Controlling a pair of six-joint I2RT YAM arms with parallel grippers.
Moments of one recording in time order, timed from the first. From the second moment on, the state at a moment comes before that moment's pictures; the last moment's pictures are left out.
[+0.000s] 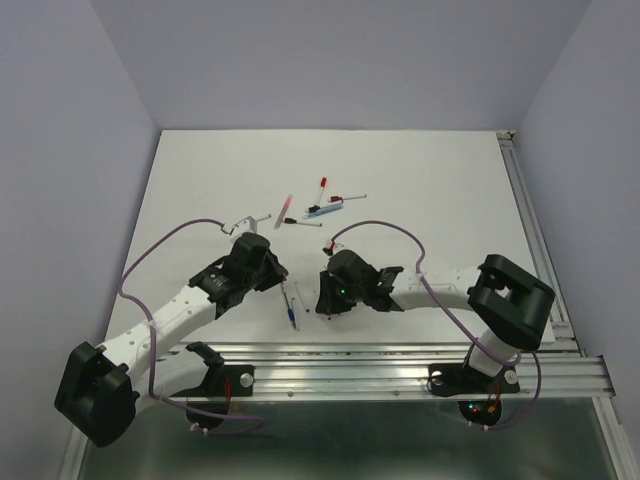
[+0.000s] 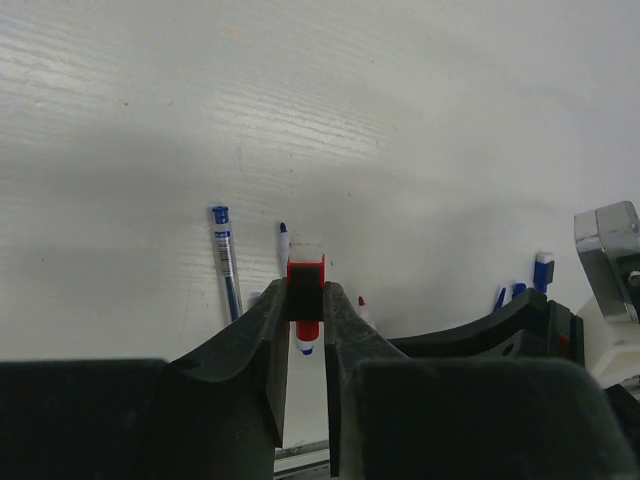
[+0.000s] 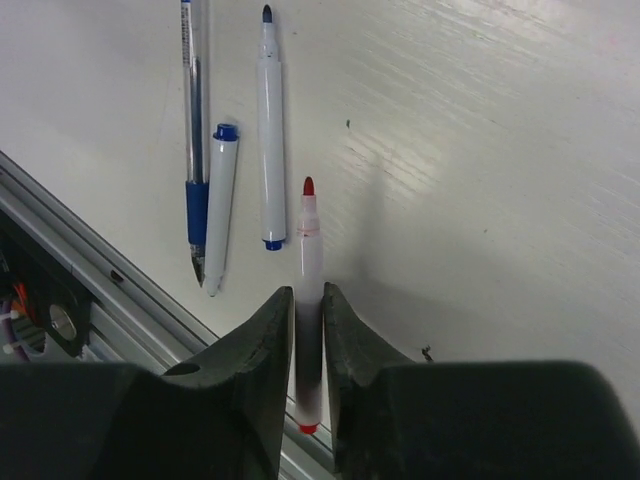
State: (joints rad) left arm -0.61 1.00 0.58 -0.37 -0.15 -0.94; right arm 1.02 1.63 0.81 0.00 -0.04 0.78
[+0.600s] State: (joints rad) left arm -0.62 0.99 0.58 -0.36 -0.12 -0.94; right arm 1.02 1.56 0.84 -0.01 -0.05 0.77
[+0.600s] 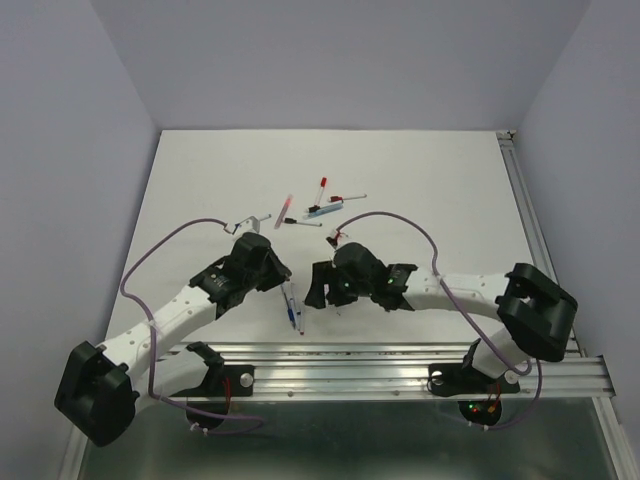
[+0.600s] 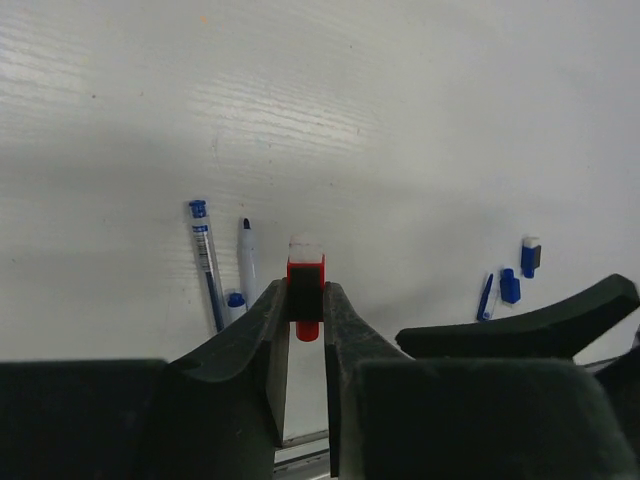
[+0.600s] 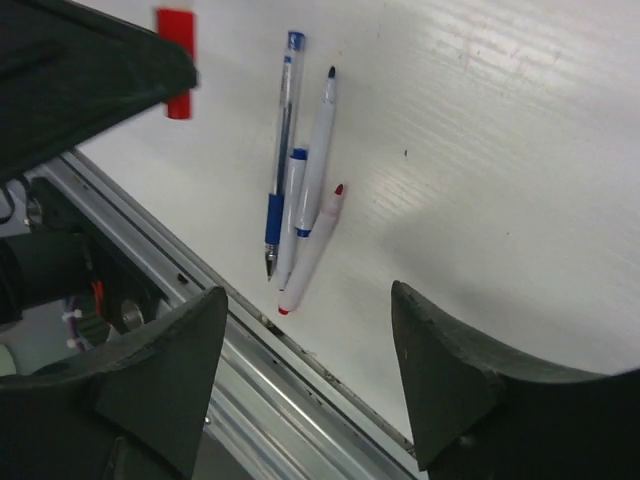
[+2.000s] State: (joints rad) left arm -1.04 1.80 1.06 -0.15 0.08 -0.88; right arm 1.02 0.68 0.63 -0.63 0.68 1.24
